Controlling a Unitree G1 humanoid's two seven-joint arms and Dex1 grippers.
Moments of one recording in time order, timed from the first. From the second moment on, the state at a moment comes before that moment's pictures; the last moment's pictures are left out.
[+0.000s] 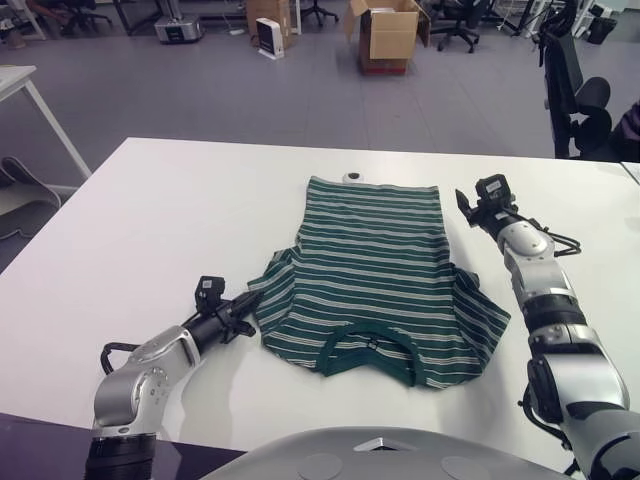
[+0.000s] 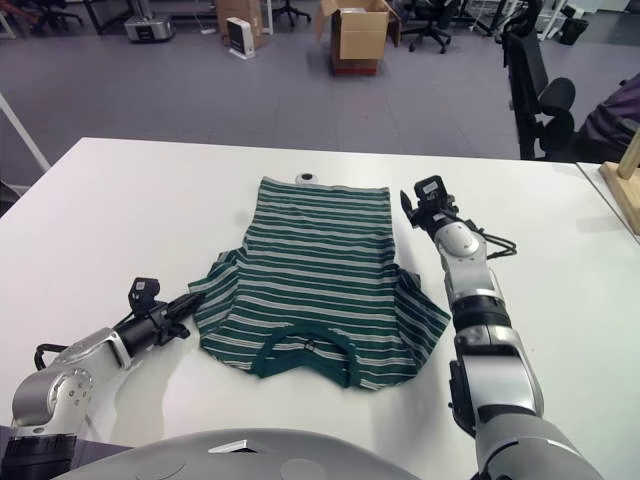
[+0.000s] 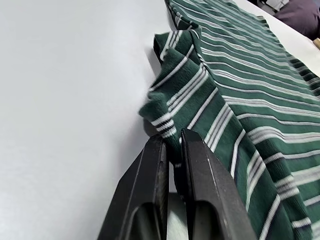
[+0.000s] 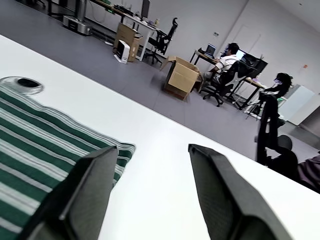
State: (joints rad) left arm 0.21 0.36 0.17 -0.23 -0.57 0.73 -0.49; right arm -0.46 -0.46 -0.04 0.61 0.00 -0.05 0.29
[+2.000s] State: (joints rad) left arm 0.26 0.44 -0.22 -0.62 -0.17 0.53 -0.40; right arm 0.42 -0.42 -0.43 -0.13 0.74 0.56 0.57
